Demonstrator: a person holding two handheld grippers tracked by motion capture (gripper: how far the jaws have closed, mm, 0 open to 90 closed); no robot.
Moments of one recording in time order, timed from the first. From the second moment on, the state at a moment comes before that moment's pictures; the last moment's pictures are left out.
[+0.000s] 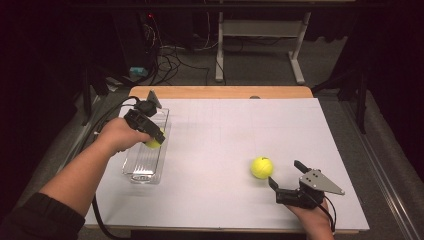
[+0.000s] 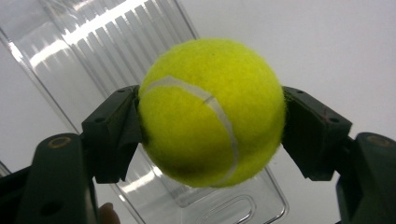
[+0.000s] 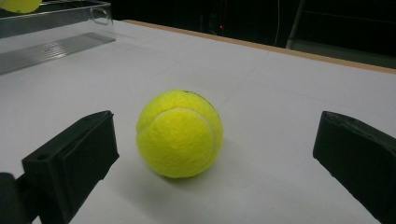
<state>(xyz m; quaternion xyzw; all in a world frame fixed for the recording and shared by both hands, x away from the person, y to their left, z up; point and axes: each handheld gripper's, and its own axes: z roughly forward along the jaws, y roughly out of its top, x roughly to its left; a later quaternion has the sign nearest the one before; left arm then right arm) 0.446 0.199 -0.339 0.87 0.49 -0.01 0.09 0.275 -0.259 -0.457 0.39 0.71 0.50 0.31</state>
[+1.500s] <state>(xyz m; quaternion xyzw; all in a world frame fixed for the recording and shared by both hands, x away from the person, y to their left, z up) 0.477 0.223 -0.350 0.84 0.54 -0.01 0.07 0.274 -0.260 -0.457 0.39 0.71 0.50 0.30</state>
